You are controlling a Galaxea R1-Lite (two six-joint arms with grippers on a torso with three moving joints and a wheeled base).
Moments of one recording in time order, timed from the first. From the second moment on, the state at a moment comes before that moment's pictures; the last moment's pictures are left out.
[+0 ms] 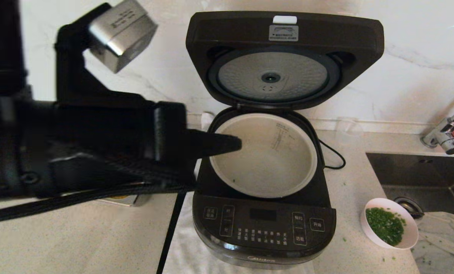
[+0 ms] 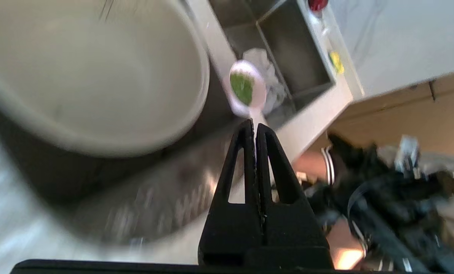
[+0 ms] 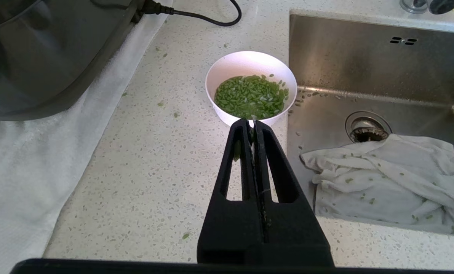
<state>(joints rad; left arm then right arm) -0.89 1.42 -1.24 0.10 -0.12 -0.41 0.00 0.00 0.00 0.00 0.01 0.00</state>
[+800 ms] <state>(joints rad) -0.90 1.77 -1.52 -0.23 0.08 -0.36 0.00 0.00 0.00 0.00 0.01 0.00</state>
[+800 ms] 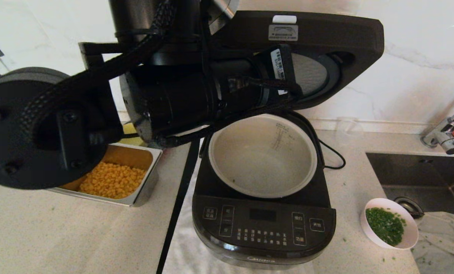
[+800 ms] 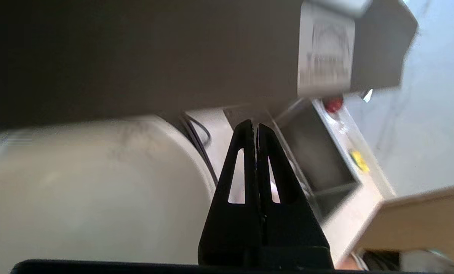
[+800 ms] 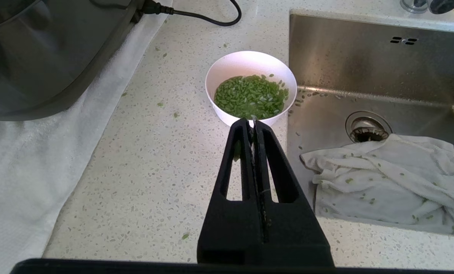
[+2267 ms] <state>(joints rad) -0.81 1.98 -1.68 -0.56 0.21 0.02 0.00 0.00 0.00 0.00 0.01 0.00</state>
